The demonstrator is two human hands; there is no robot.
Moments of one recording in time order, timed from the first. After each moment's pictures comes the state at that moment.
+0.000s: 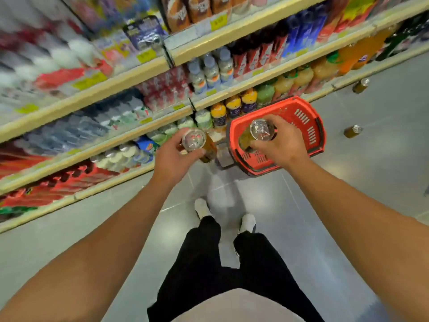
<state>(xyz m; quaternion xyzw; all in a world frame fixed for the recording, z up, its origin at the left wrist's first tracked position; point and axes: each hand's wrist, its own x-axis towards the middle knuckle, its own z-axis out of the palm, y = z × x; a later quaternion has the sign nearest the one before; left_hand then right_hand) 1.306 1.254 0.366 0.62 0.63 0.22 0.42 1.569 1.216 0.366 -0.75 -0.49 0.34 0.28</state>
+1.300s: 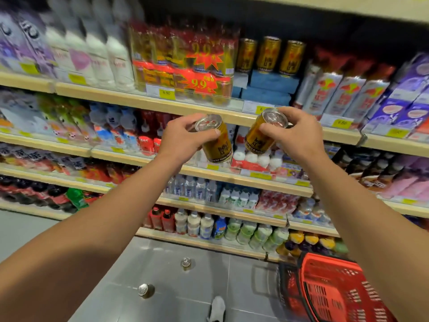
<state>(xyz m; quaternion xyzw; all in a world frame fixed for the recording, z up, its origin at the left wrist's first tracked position) 0.894 1.267 0.634 0.47 0.56 0.59 0.34 1.131 1.326 0.672 -0.53 -0.70 0.23 0.42</state>
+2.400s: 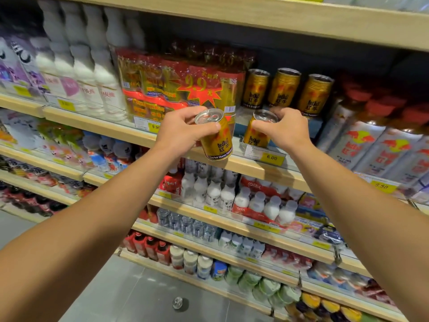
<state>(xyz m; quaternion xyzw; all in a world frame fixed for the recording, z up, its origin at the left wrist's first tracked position) 0.882 1.418 0.678 0.45 0.58 0.61 0.29 1.084 1.550 0.688 -0.51 -0.76 0.20 0.35</state>
